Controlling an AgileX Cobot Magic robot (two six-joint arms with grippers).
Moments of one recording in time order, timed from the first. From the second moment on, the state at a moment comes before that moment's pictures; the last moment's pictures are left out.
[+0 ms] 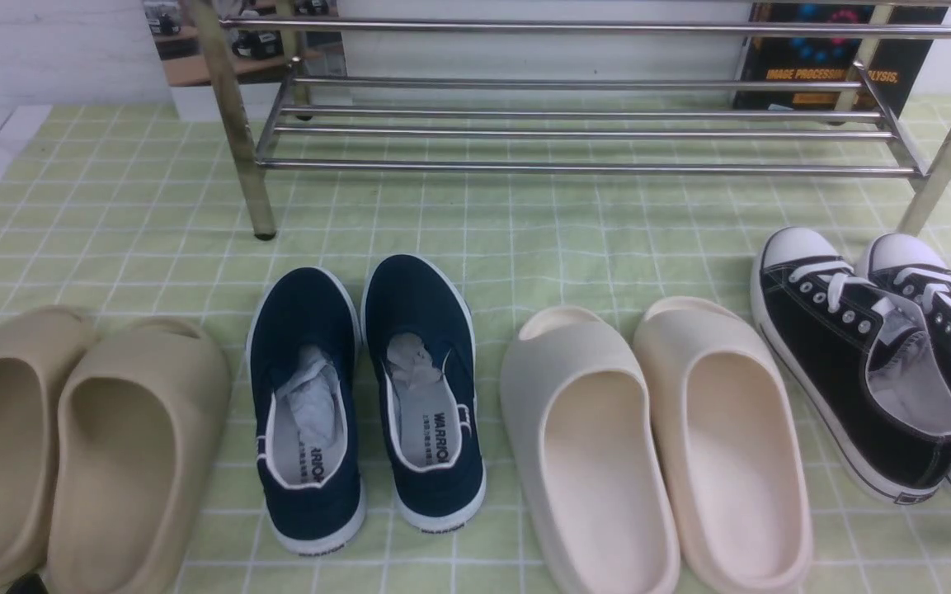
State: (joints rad) right arm -0.11 -0.01 0.02 -0.06 0.38 0.12; left arm 0.00 -0.01 0.03 -0.02 0.38 -0.19
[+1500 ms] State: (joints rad) right arm -0.11 -0.01 0.02 -0.06 0.38 0.12; left arm 0.00 -0.01 -0.07 -0.88 0.27 -0.26
